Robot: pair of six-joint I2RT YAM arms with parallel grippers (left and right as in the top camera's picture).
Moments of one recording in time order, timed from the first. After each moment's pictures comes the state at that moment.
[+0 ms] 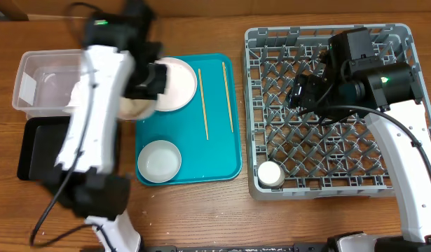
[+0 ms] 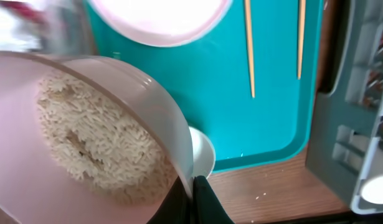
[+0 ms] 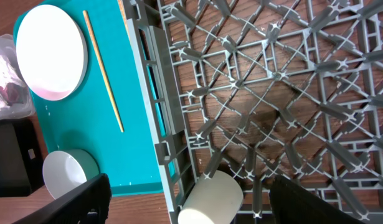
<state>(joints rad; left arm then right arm) -0.15 1.93 2.14 -1.68 0.10 -0.11 0.20 1.53 1.65 -1.31 -0.18 0.46</state>
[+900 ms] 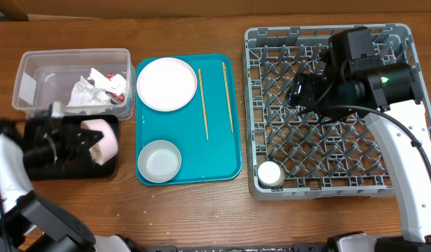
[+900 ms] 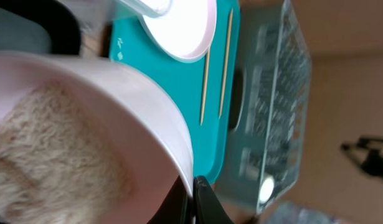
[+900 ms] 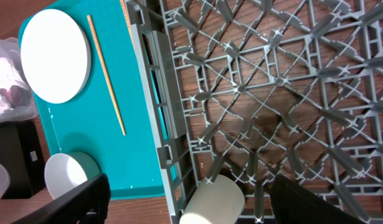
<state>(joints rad) 0.74 1.63 1.23 -1.31 0.95 0.40 0.20 1.53 1.65 -1.29 -0.18 0.46</state>
